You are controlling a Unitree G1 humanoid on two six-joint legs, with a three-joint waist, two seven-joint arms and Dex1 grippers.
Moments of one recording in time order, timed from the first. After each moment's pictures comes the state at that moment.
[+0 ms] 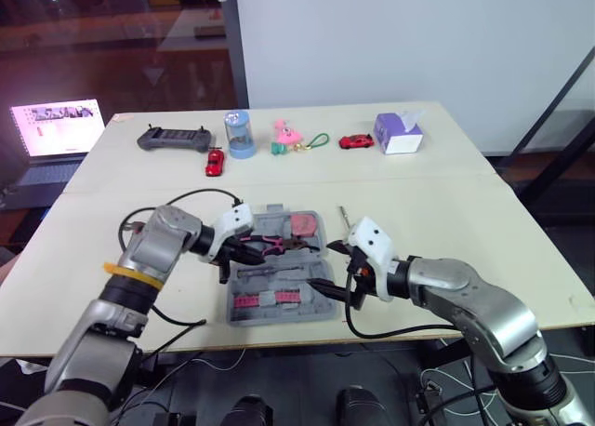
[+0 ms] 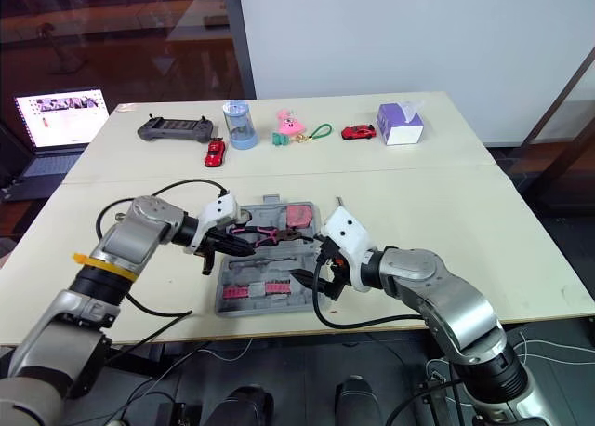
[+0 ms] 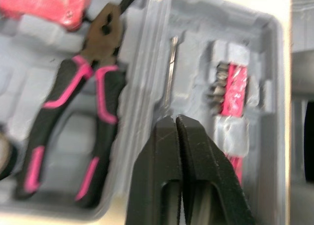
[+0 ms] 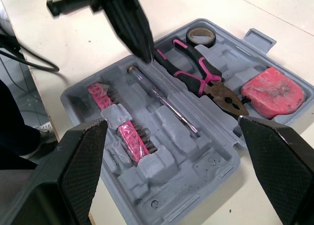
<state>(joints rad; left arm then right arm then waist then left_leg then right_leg) -0.71 0.56 -0.26 0.33 0.00 0.48 -1.36 -0.33 -0.58 0.18 -0.57 0.42 0.93 0.62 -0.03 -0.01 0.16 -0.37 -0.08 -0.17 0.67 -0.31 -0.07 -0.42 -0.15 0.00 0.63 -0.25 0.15</state>
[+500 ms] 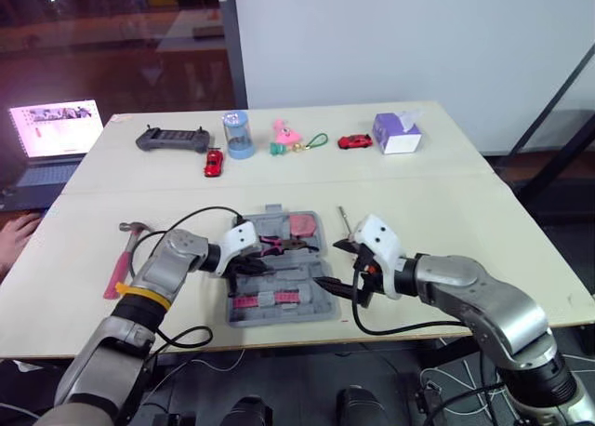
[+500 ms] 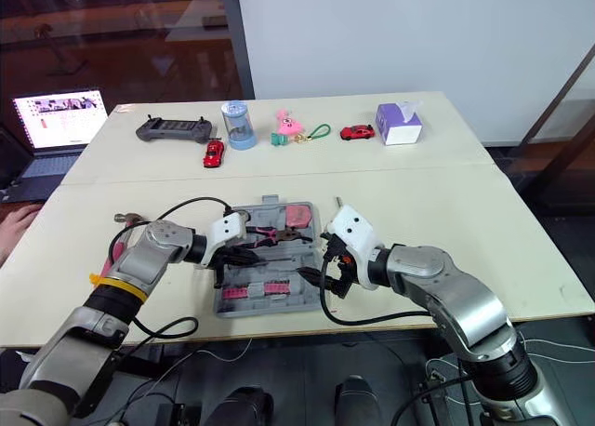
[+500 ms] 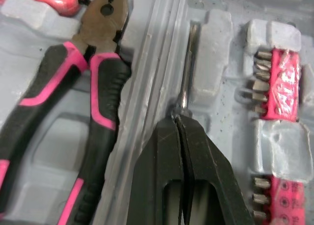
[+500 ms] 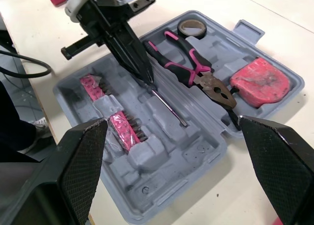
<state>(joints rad) -0.63 0.50 -0.28 0.47 0.03 0.23 -1.18 -0.34 -0.62 0.16 -0.57 0.44 0.96 0.63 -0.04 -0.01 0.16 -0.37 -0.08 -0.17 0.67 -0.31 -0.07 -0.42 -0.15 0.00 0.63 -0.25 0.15</state>
